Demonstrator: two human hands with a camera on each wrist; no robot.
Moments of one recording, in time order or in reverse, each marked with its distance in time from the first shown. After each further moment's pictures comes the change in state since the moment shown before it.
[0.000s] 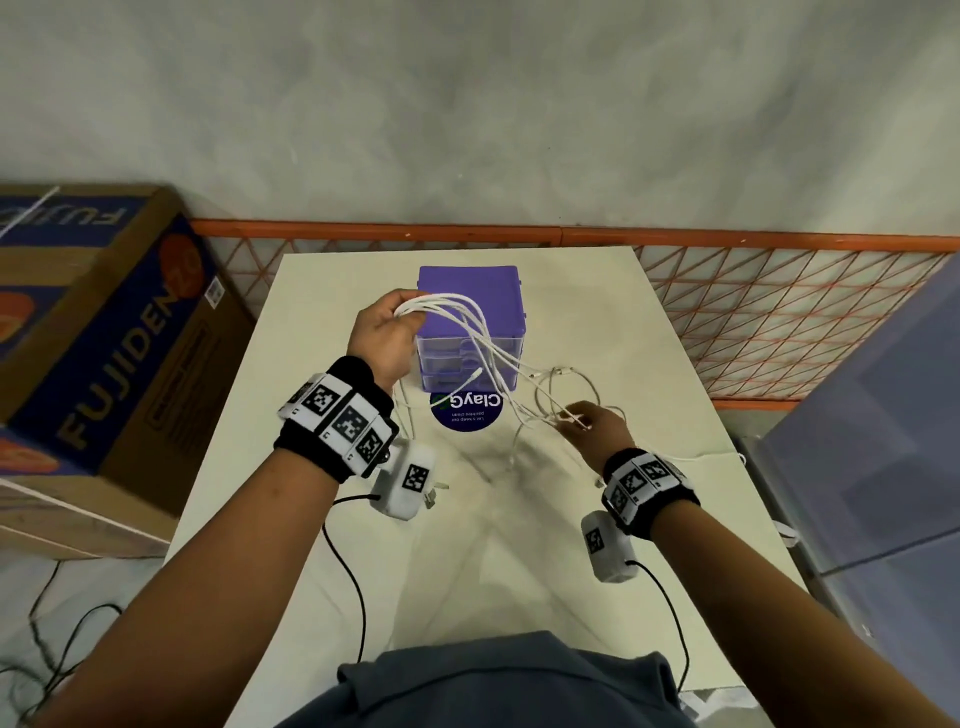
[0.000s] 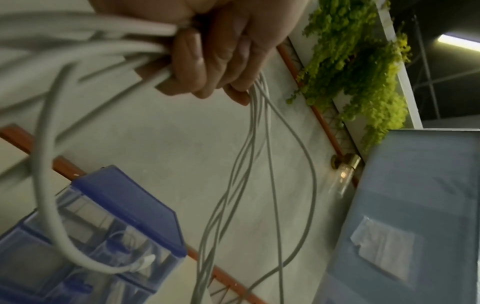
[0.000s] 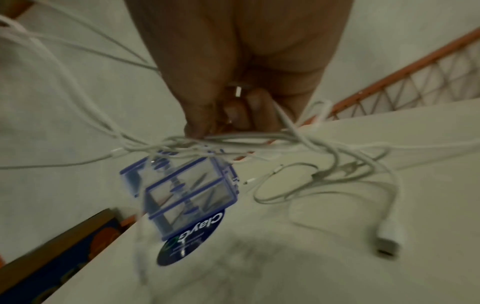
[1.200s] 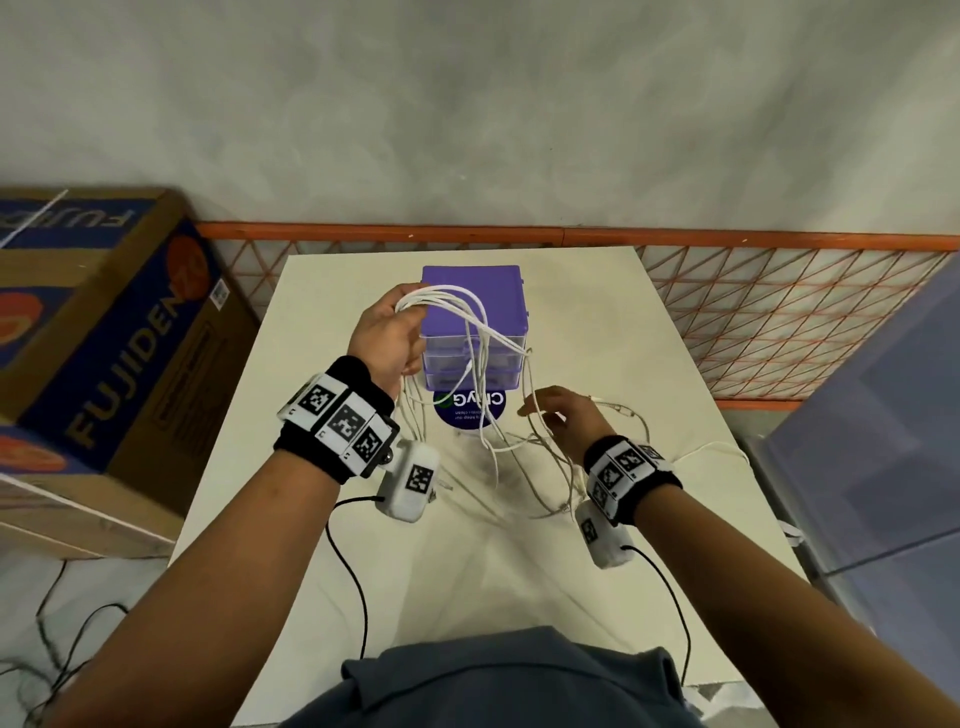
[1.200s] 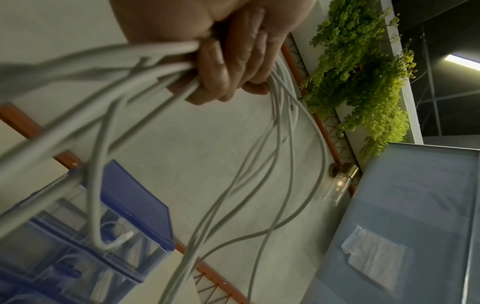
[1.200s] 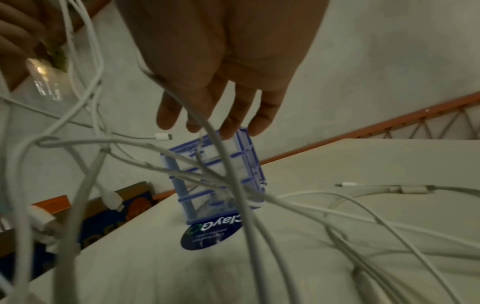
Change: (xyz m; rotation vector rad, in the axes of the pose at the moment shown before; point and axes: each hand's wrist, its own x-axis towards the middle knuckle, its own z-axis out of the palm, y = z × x) left_hand -0.012 0.003 -0.004 -0.204 -0.109 -0.015; right_hand -0.003 -0.022 0.012 -0.155 -0.118 -0.469
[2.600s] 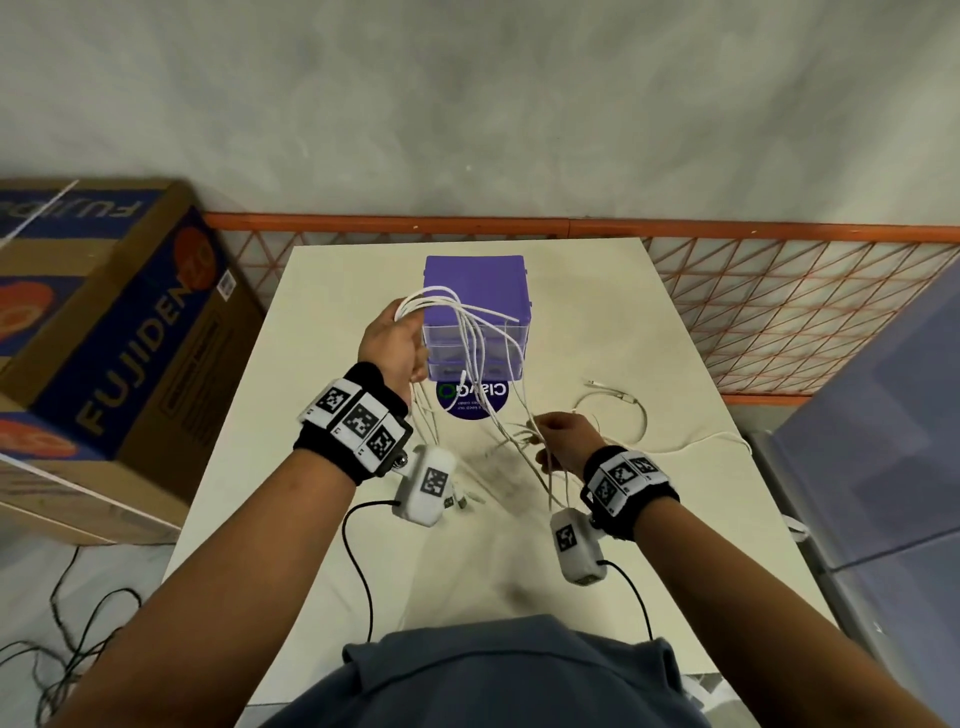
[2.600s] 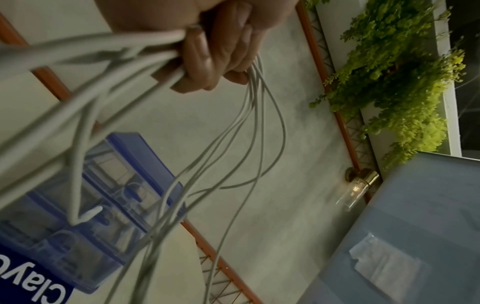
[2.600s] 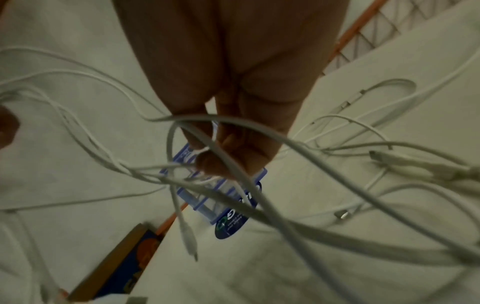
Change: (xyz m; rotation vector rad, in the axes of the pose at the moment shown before) left_hand -0.002 -0.023 0.006 -0.100 0.159 -0.116; right_hand -0.012 0.003 0.027 0.649 -0.040 0.588
